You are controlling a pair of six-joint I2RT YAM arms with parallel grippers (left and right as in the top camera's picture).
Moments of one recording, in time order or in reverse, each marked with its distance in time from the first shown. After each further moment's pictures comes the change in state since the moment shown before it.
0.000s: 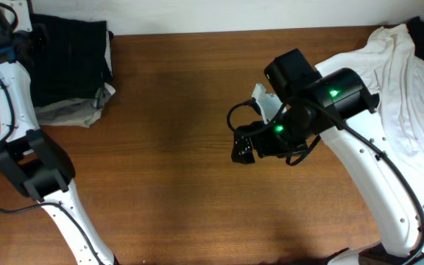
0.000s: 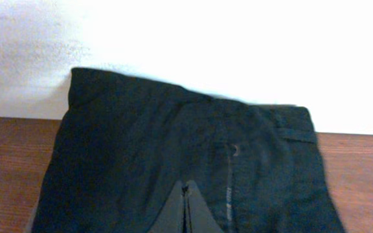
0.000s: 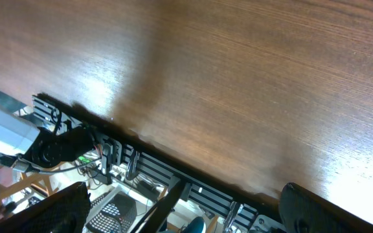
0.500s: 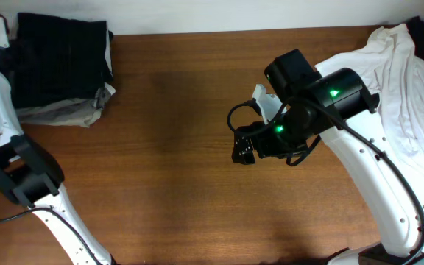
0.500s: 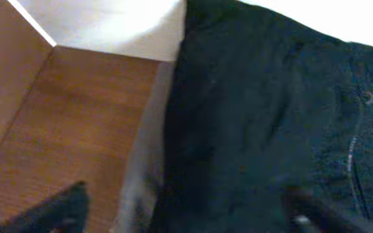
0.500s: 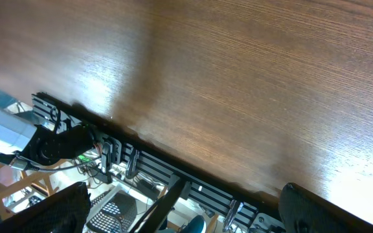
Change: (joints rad) left arm 0.091 -0.011 0.000 -0.124 -0.144 0.040; right arm 0.000 0.000 0.000 -0.008 0.000 0.000
